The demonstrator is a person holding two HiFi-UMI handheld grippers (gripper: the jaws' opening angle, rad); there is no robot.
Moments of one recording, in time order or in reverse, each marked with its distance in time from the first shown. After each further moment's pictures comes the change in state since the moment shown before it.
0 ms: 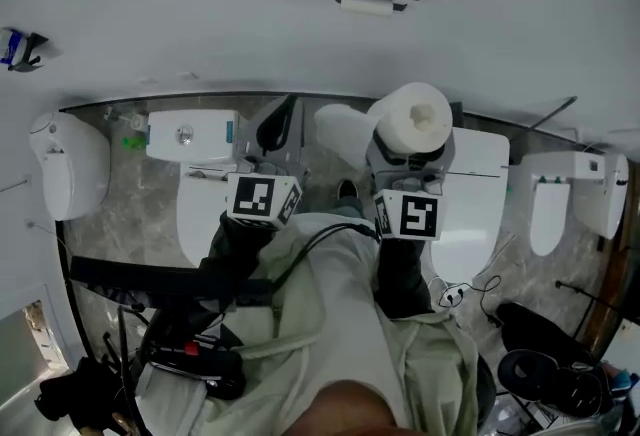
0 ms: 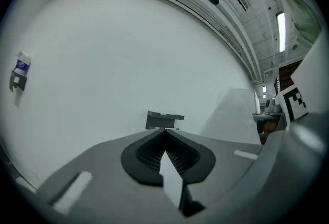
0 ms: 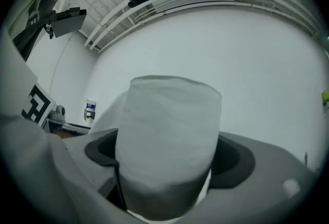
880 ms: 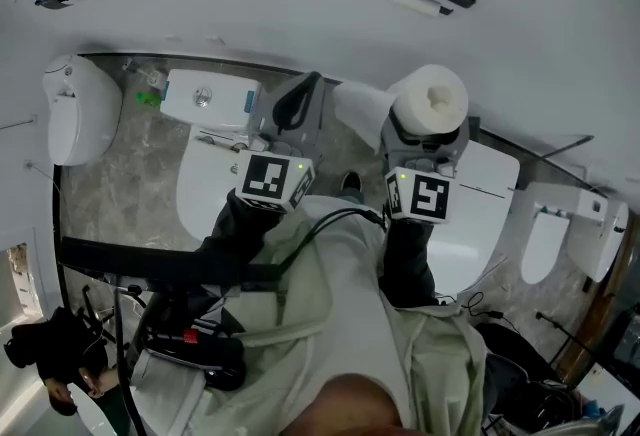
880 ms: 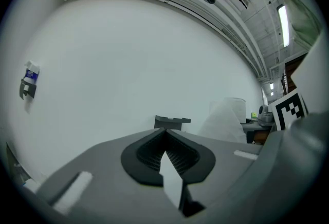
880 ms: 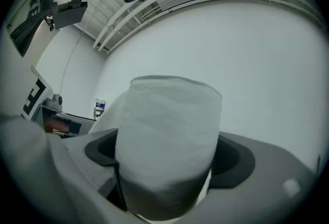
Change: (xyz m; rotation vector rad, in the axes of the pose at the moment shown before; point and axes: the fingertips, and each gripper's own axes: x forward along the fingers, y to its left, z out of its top) left arm -0.016 0.020 0.006 0.020 -0.027 0.082; right arm 0.031 0.025 -0.013 -0.016 0.009 0.111
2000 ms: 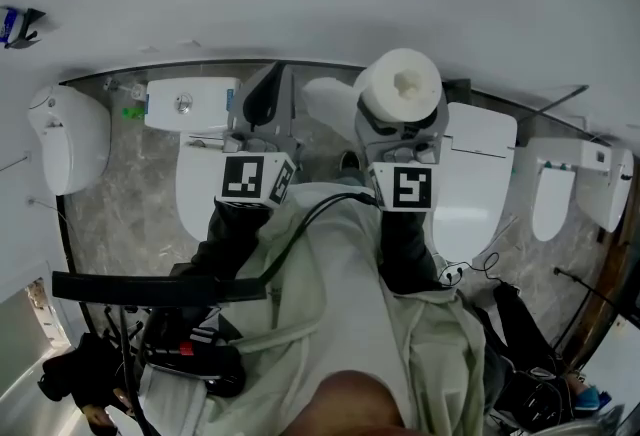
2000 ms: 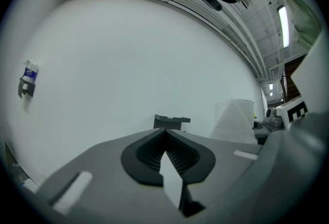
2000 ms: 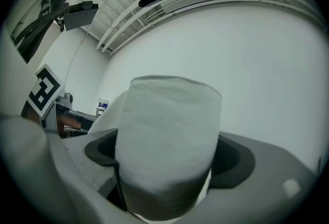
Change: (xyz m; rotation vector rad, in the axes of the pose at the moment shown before) left arm 0.004 0.004 0.002 -0.009 0.009 -0.003; right arm -0.010 0.015 -0.003 -0.026 -0.008 0.022
